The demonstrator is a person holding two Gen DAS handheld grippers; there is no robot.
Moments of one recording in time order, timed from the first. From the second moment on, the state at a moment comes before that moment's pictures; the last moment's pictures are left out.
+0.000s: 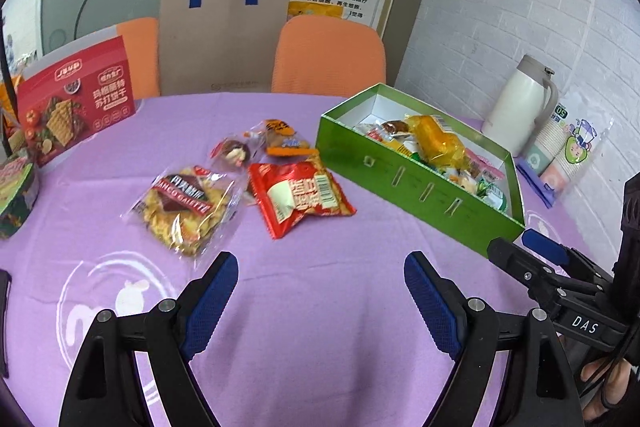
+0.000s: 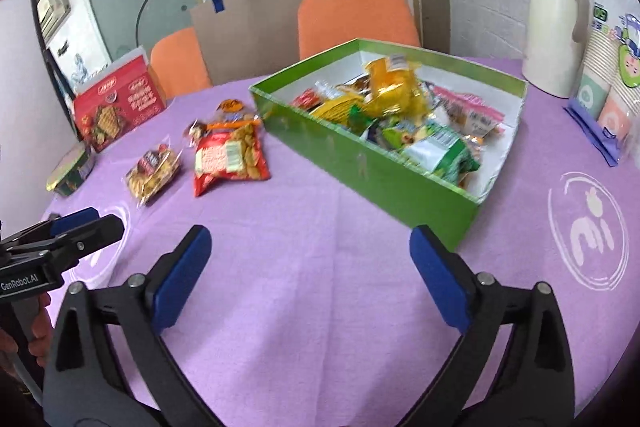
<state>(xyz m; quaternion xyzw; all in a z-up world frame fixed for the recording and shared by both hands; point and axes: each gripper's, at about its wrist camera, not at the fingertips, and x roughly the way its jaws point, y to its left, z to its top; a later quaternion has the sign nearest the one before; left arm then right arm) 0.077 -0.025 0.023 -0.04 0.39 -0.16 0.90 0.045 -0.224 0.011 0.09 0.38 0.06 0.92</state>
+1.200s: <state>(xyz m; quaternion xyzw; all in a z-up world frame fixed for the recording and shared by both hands) 0.216 0.128 -0.036 -0.14 0.44 -0.17 0.87 0.162 -0.046 -0.029 0.07 0.44 0.20 0.87</state>
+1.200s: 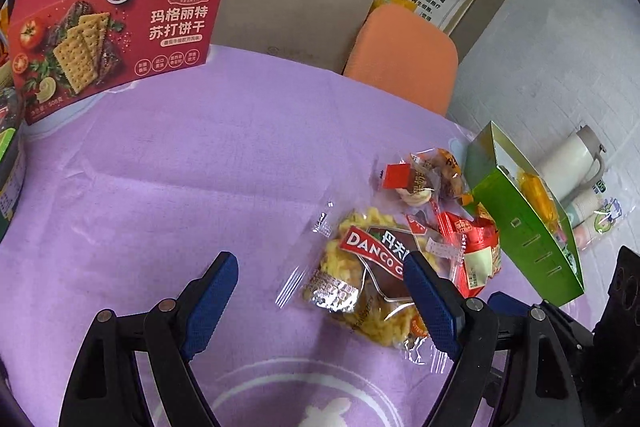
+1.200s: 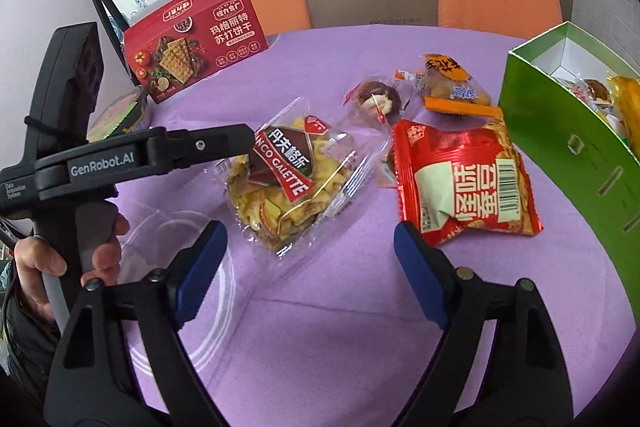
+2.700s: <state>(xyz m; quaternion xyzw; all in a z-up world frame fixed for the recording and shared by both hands) 0.170 -0.107 0.065 0.02 0.40 -0.33 0.85 0.113 -0.243 0.031 0.17 0.32 0.08 0.93</state>
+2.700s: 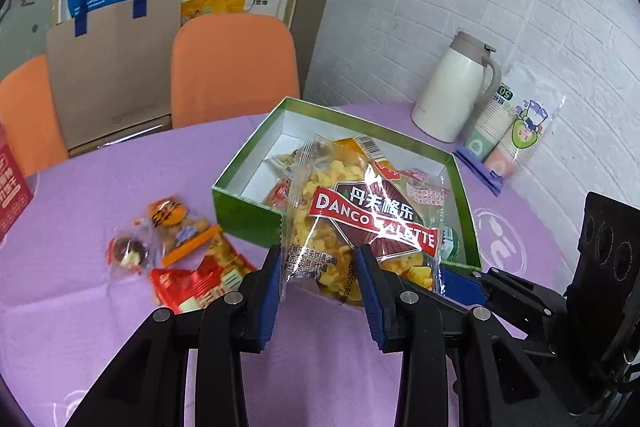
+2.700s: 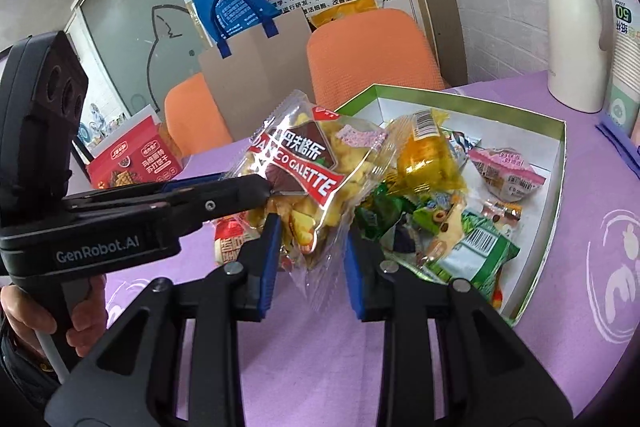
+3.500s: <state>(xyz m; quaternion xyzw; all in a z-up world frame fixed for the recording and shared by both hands) 0.246 -0.141 0.030 0.01 0.41 -0.27 0.87 0.163 -0.270 0.004 0.11 0.35 0.03 0.93</state>
